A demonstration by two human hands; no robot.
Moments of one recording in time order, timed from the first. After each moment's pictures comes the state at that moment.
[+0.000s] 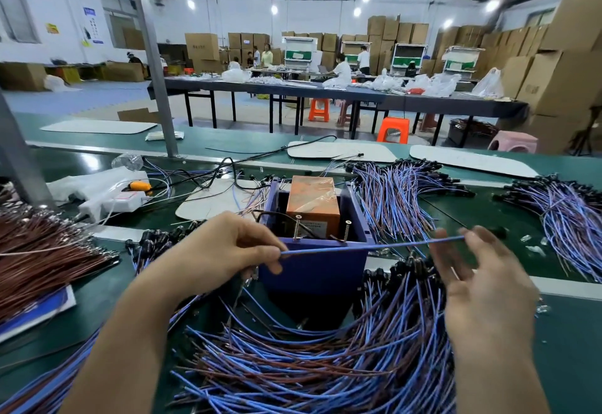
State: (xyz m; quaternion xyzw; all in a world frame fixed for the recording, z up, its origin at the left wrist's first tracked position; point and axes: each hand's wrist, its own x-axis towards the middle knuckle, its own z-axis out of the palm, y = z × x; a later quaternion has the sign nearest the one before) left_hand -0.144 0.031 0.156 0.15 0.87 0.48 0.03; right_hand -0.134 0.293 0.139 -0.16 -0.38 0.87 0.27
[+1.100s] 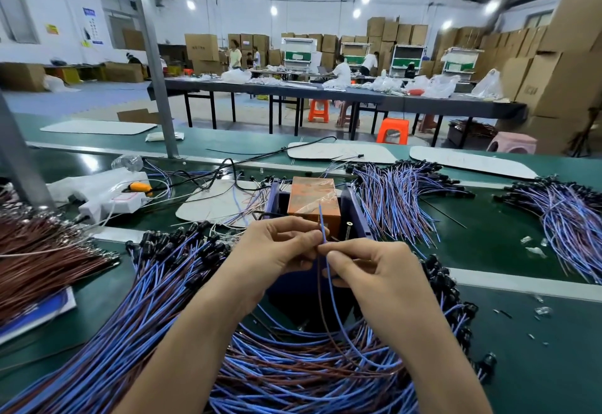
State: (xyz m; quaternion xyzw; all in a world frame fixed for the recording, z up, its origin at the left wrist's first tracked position) left_hand -0.150 0.083 0.138 0.06 0.65 0.75 0.03; right_hand -0.119 0.233 0.142 0.09 -0.82 0.56 0.08
